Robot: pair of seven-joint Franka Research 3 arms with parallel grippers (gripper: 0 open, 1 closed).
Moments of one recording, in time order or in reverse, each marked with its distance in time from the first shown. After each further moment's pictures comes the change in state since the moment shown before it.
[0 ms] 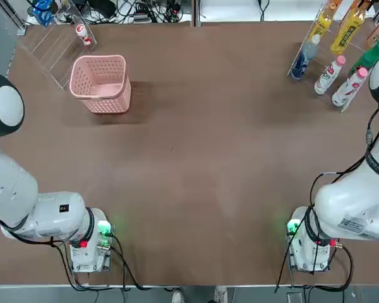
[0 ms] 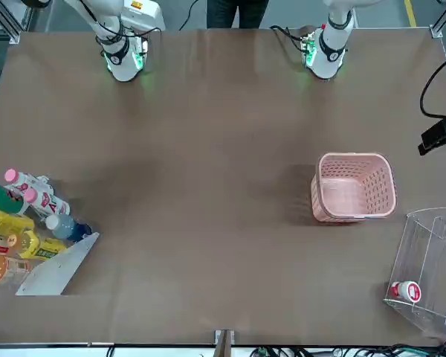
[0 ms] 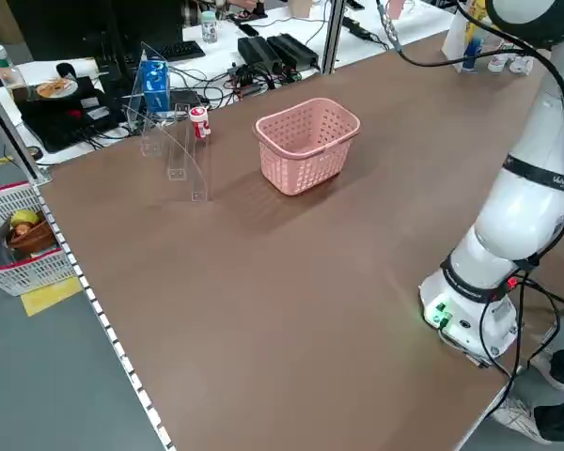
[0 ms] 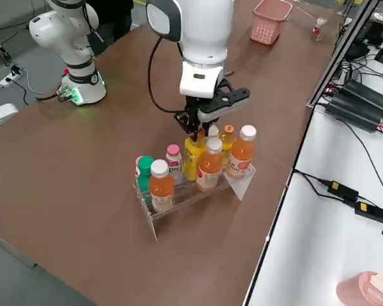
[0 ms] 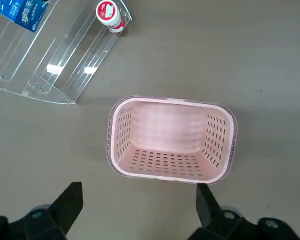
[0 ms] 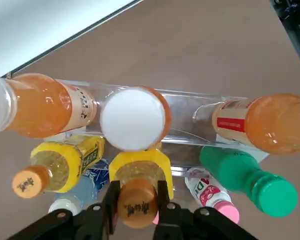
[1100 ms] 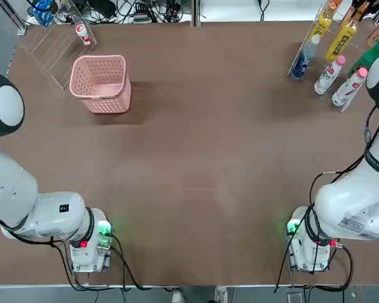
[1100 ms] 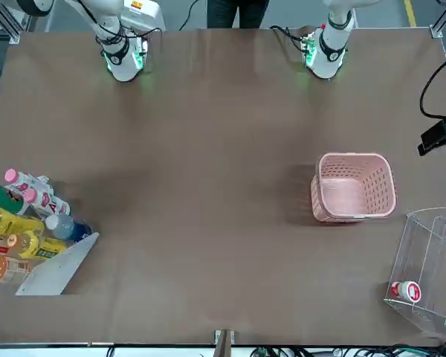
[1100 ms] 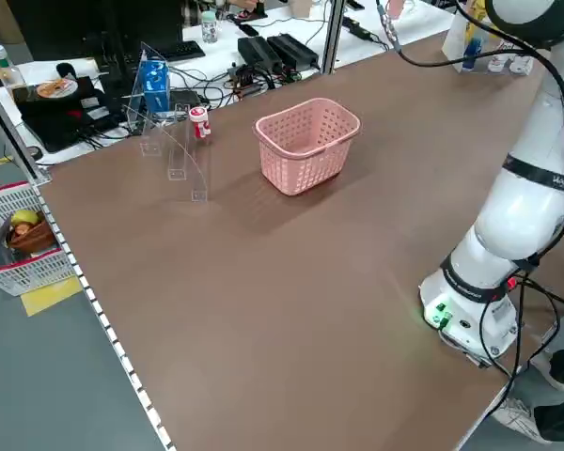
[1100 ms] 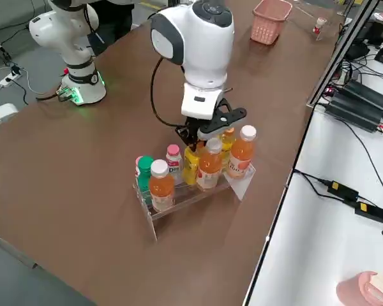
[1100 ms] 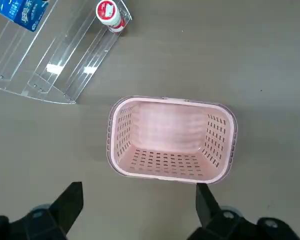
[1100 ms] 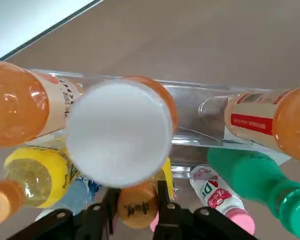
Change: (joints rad) left arm 0.000 0.001 0.000 0.000 0.000 0.000 0.000; right arm -0.005 0.040 -0.002 -0.038 0.021 0.035 0.001
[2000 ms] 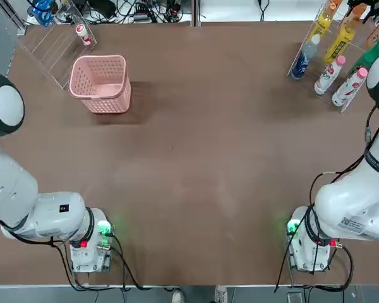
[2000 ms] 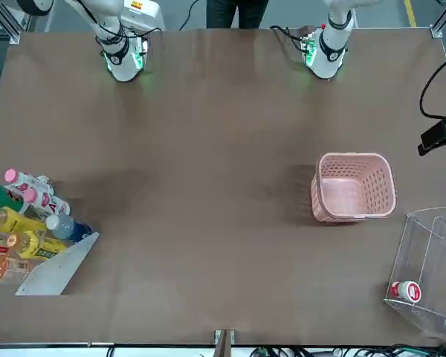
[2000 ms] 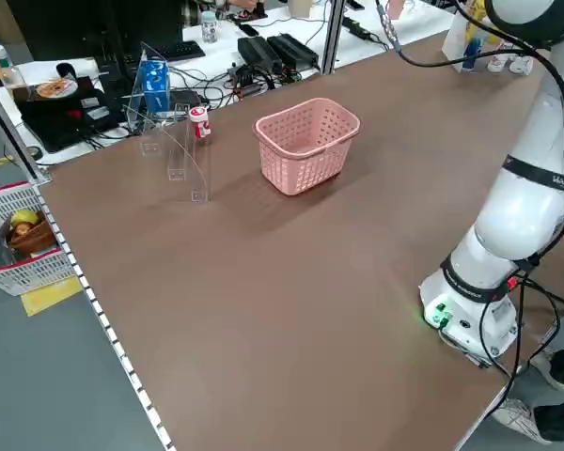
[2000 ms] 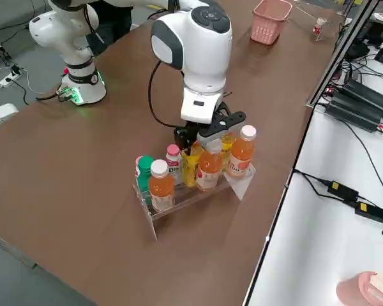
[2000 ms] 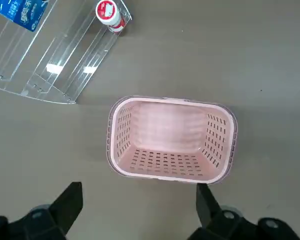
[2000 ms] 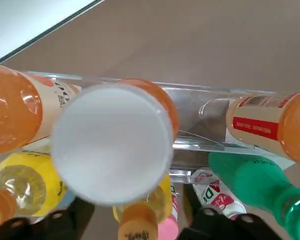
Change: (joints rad) left arm 0.000 0.001 0.000 0.000 0.000 0.000 0.000; right arm 0.000 -0.004 -0.001 -0.020 0.000 0.027 0.000
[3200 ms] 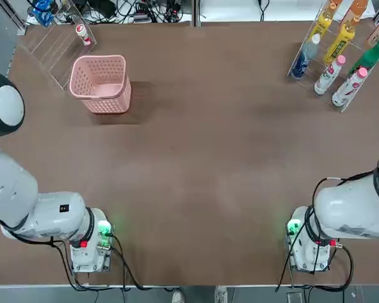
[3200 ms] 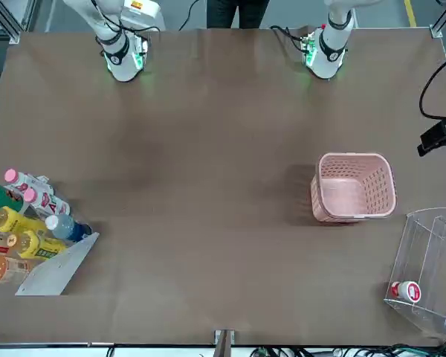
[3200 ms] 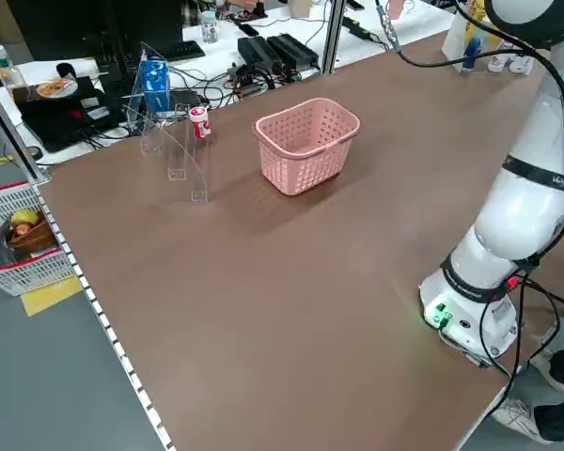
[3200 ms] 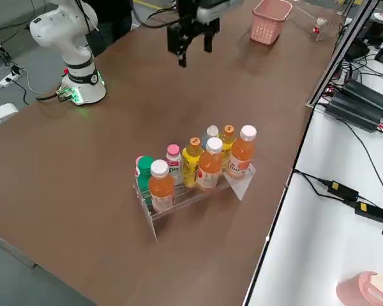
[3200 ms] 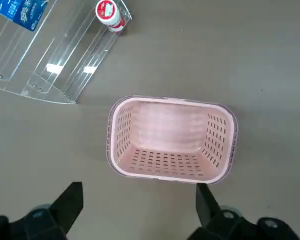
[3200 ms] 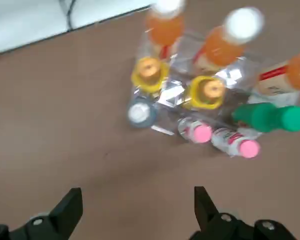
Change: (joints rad) left arm -0.001 0.001 0.001 -0.001 0.000 0.001 0.000; right arm 0.144 -0.437 0.068 -0.169 0.001 -0.239 -0.088
